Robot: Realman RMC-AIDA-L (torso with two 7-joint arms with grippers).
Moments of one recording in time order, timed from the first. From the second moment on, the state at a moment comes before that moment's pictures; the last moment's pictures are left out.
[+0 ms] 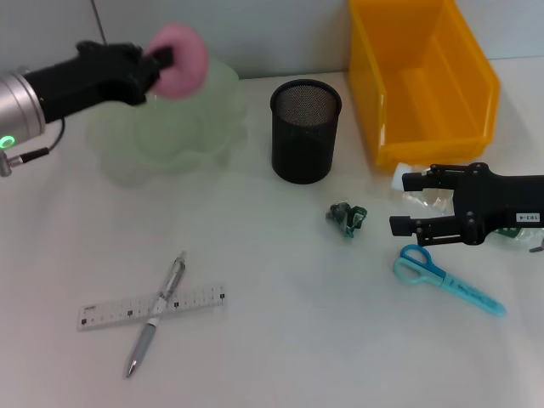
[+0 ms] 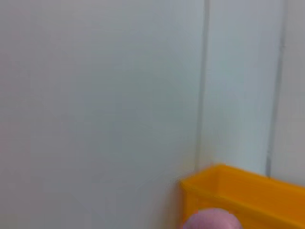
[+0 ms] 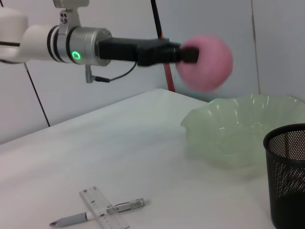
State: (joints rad) left arm -0.71 -2.06 0.73 0.58 1.71 1.16 -1.30; right arm 0.52 1.97 -0.60 -0.63 -2.07 -1.64 1.33
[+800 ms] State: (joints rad) left arm -0.75 -2.07 0.73 0.35 1.39 0.80 -0.97; right arm 0.52 1.98 -0.60 -0.63 -2.07 -1.64 1.33
